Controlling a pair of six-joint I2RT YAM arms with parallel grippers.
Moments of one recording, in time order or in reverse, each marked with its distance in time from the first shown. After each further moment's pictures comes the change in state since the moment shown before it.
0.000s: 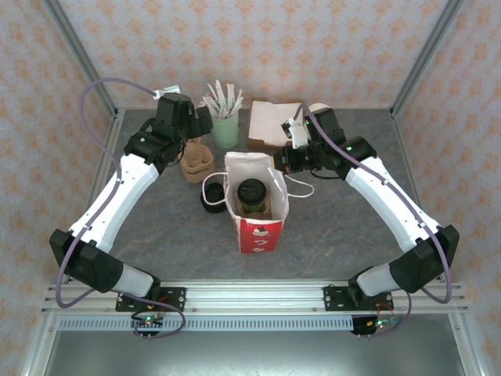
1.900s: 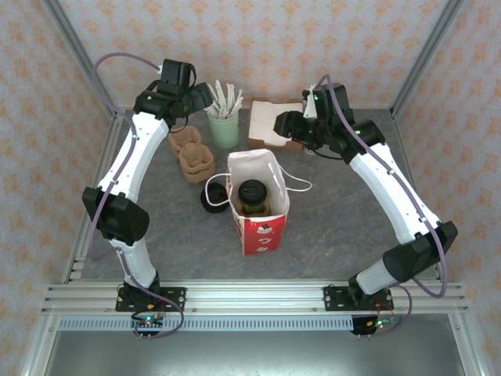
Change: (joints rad) left arm 0.117 0.386 0.510 -0.247 0.181 -0.086; right arm -0.041 0.091 0.253 0.002 0.204 0.338
